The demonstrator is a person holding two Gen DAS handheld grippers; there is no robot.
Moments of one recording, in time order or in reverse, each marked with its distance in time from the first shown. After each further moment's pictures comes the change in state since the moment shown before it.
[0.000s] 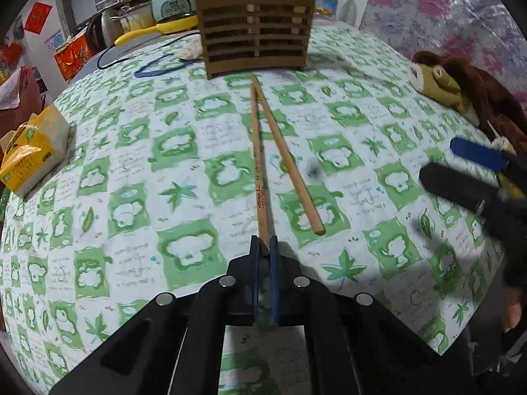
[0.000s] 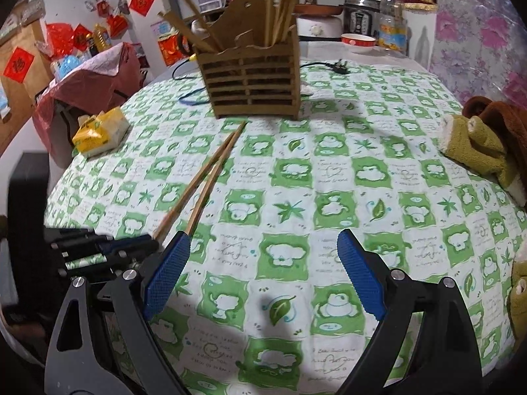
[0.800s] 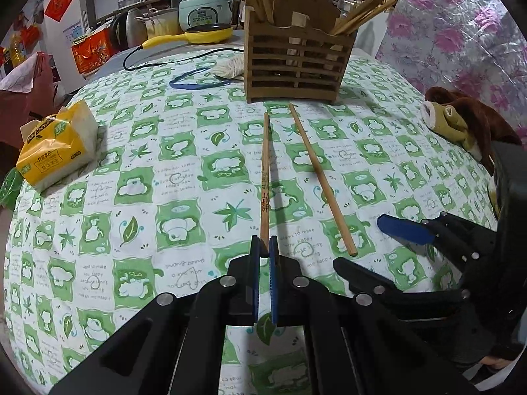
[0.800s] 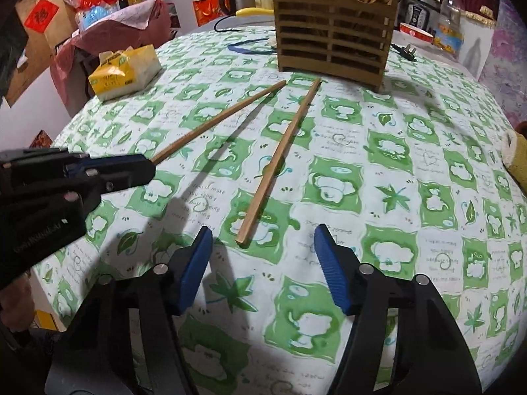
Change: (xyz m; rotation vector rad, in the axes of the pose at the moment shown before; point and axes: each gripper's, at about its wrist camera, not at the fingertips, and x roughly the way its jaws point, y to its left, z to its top) left arm -0.022 0.037 0.008 -0.082 -0.059 -0.010; right arm 0.059 0.068 -0.015 -0.164 0.105 0.039
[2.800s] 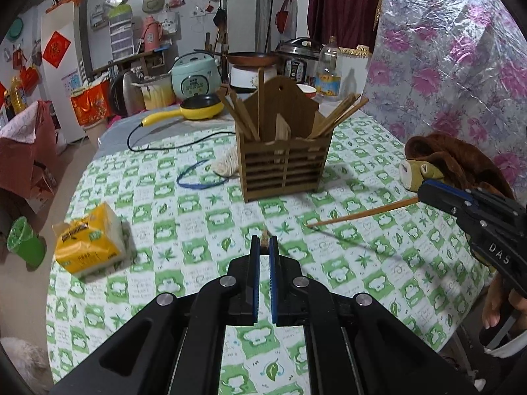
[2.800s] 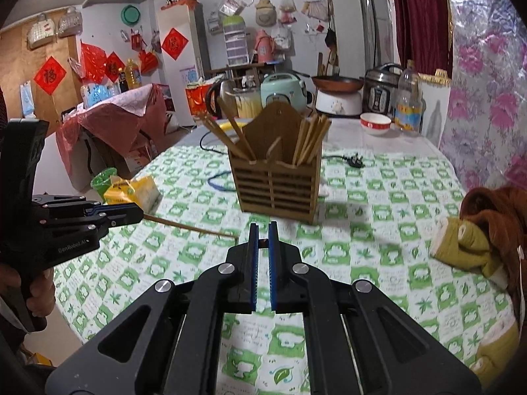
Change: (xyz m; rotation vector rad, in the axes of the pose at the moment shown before) left arm -0.083 -0.012 0.075 0.097 -0.205 0.007; right arm -0.136 -0.062 0.064 0.066 -0.375 -0.003
